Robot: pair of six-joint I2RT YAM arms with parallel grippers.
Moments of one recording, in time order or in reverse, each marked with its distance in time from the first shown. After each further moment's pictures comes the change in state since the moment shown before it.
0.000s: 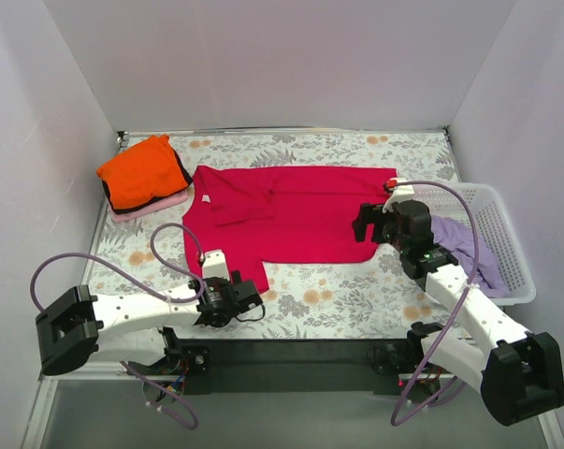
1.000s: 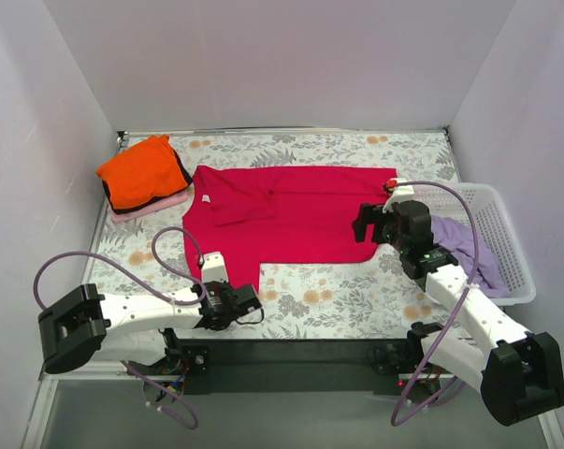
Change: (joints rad) left arm -0.002 0.017 -0.080 0.101 -0.055 -0.004; right arm 0.000 0.000 -0.002 0.000 0.002 0.000
